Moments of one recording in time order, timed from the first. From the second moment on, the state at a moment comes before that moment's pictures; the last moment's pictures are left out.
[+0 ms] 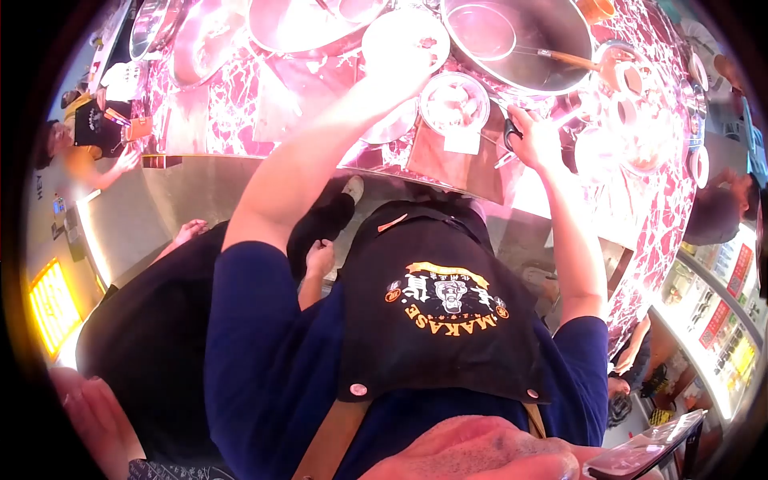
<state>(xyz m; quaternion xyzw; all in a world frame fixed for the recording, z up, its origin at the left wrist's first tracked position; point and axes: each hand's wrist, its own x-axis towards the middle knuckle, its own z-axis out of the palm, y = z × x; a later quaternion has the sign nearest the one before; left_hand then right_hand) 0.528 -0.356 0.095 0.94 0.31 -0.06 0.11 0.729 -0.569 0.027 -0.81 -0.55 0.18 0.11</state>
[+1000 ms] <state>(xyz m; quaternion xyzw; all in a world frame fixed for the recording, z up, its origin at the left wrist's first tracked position) 0.442 -0.361 0.027 0.86 0.49 0.11 0.13 0.734 -0.555 0.051 -0.70 -0.66 0.13 0.21</state>
